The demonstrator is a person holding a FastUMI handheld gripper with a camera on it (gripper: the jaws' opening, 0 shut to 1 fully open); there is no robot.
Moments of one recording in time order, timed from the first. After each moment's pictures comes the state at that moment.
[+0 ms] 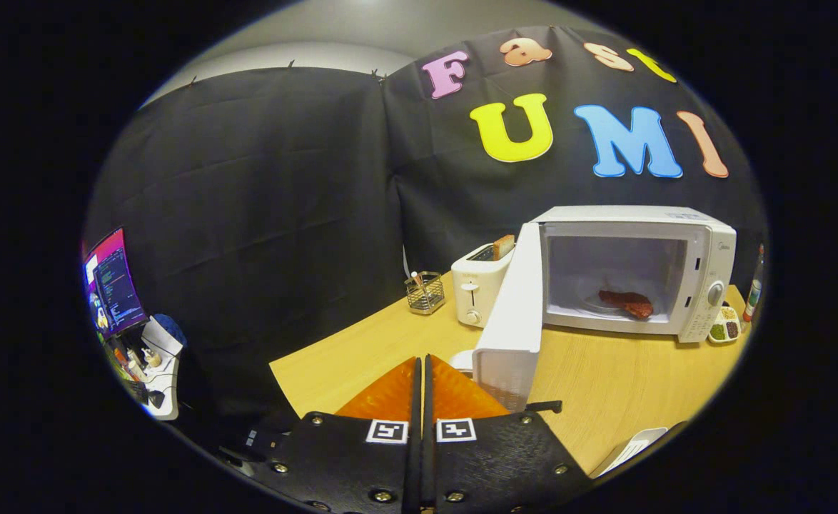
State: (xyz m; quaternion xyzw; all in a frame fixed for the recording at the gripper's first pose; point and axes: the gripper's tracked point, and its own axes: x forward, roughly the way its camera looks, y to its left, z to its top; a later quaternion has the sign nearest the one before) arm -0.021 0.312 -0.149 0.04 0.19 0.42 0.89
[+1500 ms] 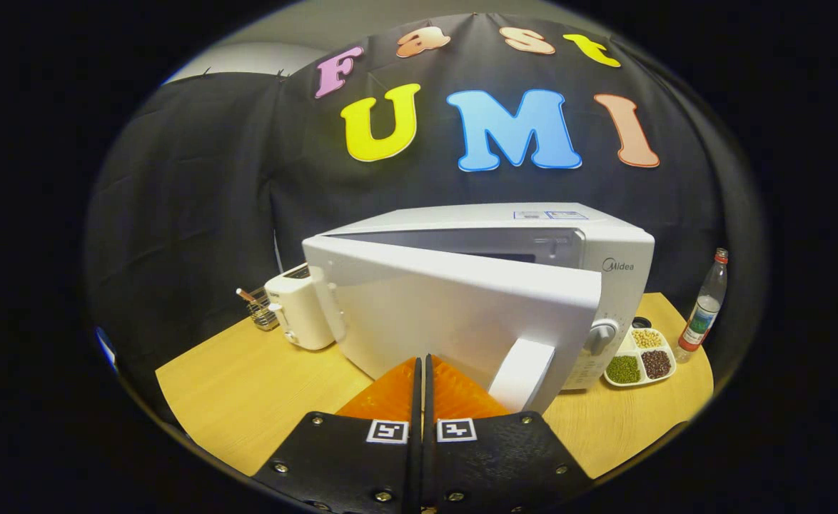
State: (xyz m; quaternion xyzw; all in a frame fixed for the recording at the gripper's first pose) arm 0.218 0.136 -0.196 0.03 0.21 0.24 0.95
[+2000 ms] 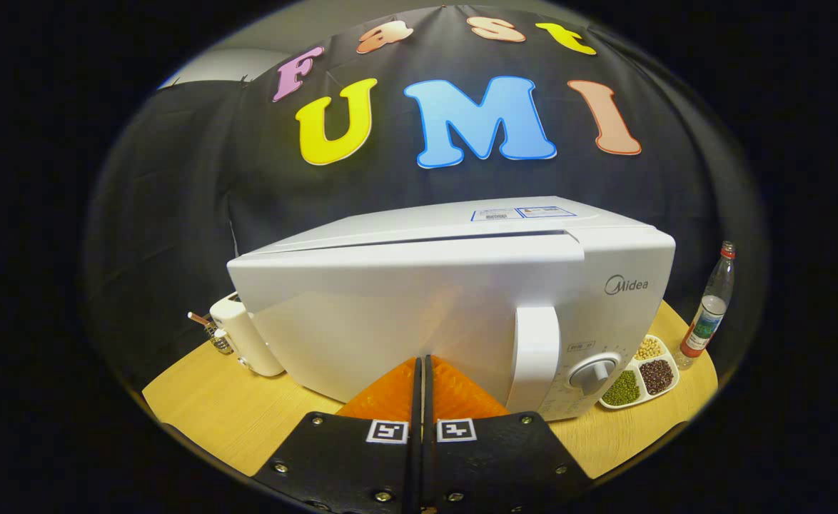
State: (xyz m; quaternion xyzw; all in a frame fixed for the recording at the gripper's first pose) arm 0.284 0.136 -0.216 0.07 0.22 0.21 0.95
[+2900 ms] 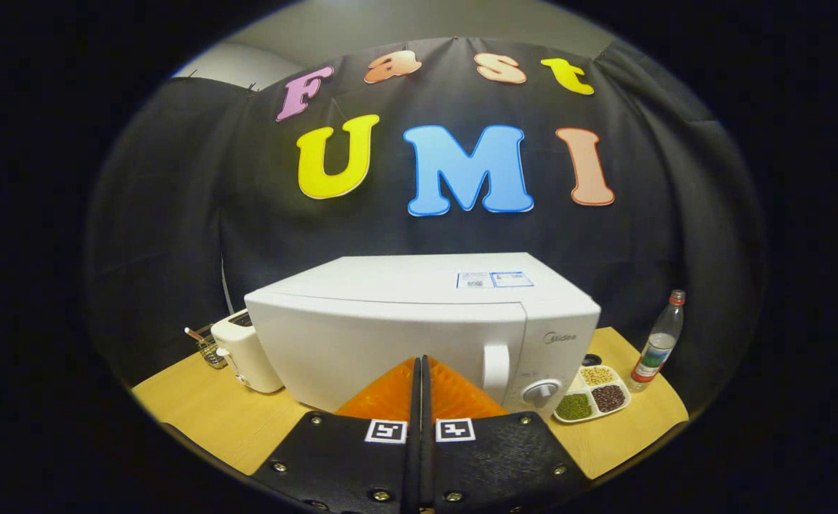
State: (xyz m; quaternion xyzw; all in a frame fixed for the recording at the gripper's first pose) arm 0.233 0.101 -0.128 0.02 0.12 0.13 0.98
